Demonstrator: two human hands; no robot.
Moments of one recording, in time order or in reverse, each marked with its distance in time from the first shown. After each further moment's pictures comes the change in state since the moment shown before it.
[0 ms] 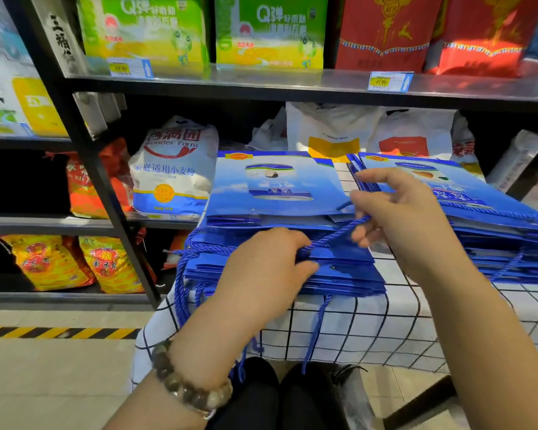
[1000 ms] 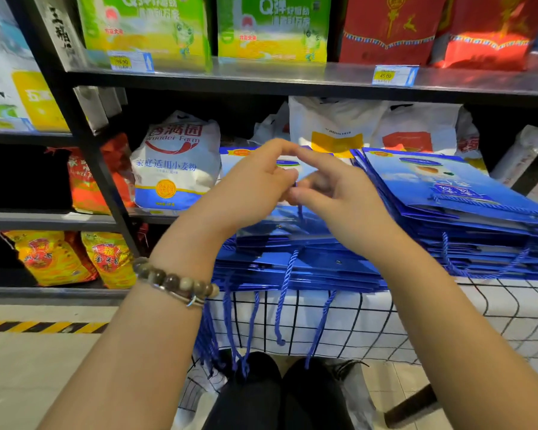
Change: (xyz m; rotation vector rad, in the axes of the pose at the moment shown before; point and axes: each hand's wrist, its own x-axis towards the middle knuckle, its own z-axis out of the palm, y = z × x) left_hand 0.047 -0.010 -0.052 -0.543 -0.010 0.011; right_hand 0.014 0.003 0.048 -0.282 -0.279 -0.351
